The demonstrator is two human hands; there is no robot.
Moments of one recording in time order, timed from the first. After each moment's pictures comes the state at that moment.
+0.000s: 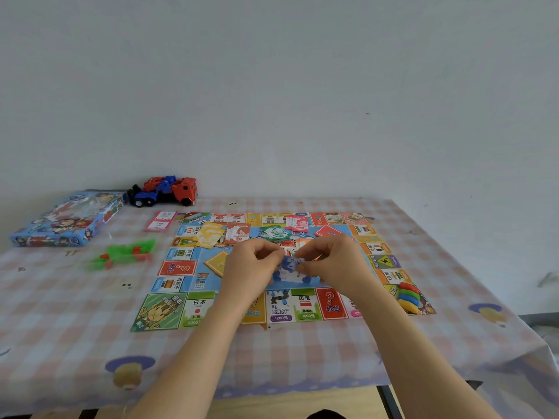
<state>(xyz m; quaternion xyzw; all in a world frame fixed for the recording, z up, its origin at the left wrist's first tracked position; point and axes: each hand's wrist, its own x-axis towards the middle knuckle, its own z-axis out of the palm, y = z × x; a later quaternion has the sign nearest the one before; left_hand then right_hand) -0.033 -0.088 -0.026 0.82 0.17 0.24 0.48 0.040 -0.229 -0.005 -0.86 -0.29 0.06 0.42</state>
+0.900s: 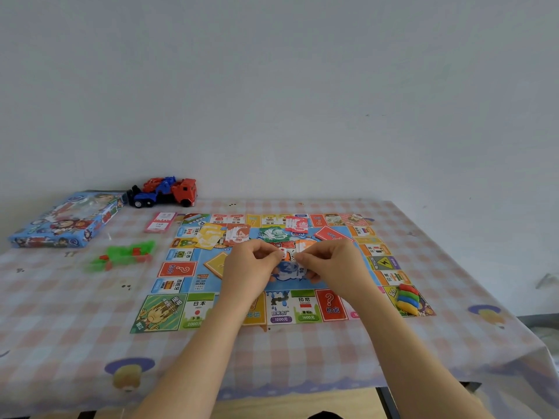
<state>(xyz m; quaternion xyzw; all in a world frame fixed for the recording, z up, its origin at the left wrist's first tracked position) -0.029 -0.087 -0.026 0.80 0.19 0.25 0.51 0.039 -0.230 -0.013 -0.84 -0.26 0.04 0.48</state>
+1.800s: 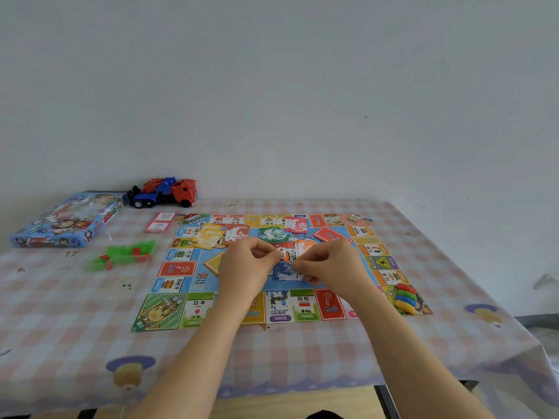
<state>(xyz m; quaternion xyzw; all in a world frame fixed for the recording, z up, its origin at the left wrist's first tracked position) -0.031 -0.086 -0.026 0.83 0.21 0.28 0.43 0.036 -0.227 -0.008 -0.86 -0.24 0.07 0.45</state>
